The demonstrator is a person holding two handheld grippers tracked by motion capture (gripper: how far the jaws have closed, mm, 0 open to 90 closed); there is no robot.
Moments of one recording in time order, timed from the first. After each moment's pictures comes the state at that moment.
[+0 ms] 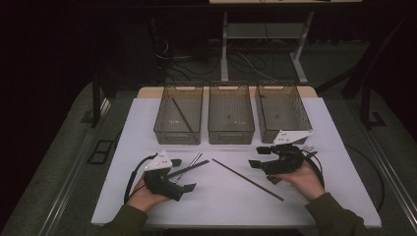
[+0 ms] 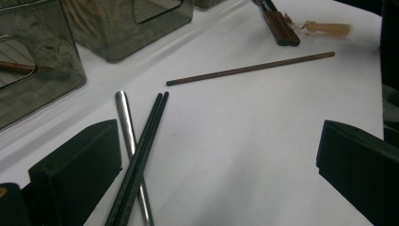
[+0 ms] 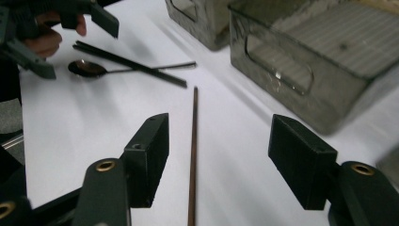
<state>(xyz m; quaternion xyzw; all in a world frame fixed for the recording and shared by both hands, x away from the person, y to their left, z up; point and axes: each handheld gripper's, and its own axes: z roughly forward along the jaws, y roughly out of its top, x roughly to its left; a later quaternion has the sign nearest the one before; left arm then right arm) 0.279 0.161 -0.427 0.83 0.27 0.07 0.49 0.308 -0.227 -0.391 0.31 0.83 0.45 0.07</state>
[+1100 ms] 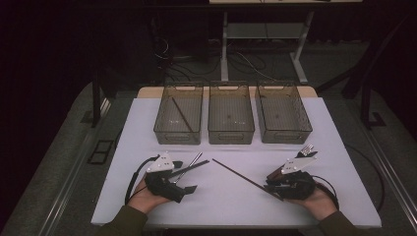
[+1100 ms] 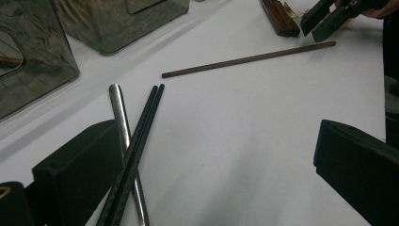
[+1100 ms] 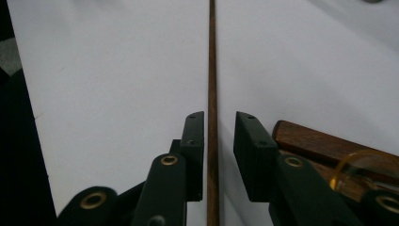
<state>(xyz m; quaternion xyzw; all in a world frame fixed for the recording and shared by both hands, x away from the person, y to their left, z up) 0.276 0.158 -0.430 0.84 0.26 0.07 0.48 0.265 -0.252 -0.439 0.31 0.87 0.37 0.04</state>
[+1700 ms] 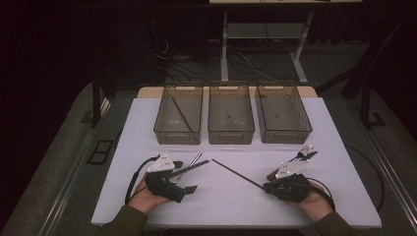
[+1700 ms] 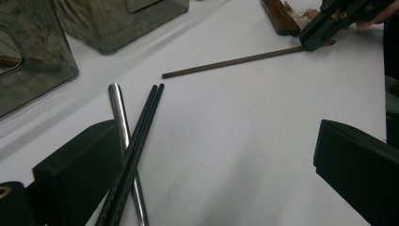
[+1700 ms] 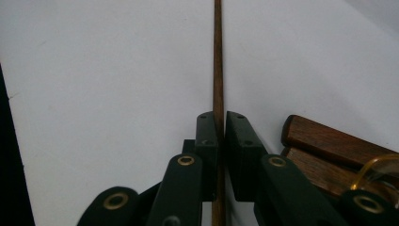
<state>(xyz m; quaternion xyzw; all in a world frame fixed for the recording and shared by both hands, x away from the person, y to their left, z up) 0.277 0.157 -0.430 0.84 0.26 0.07 0.47 0.262 -0.243 -0.446 0.29 0.89 0.34 0.06</state>
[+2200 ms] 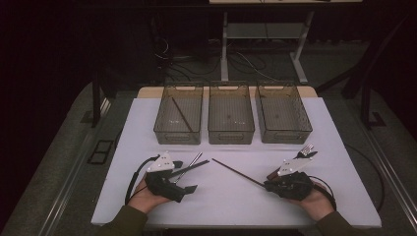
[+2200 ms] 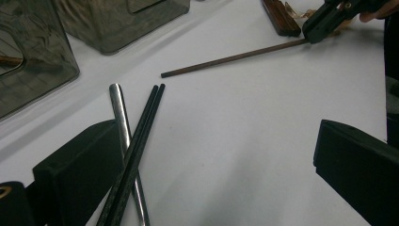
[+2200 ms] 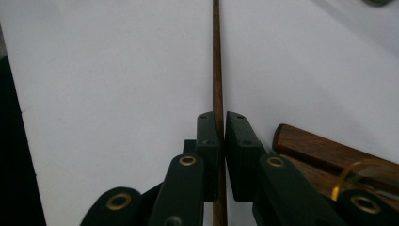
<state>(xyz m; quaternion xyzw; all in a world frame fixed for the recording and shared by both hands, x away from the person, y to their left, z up) 0.277 0.157 -0.430 0.84 0.26 0.07 0.48 0.264 -0.247 -0.436 0.30 0.88 0.36 0.06</state>
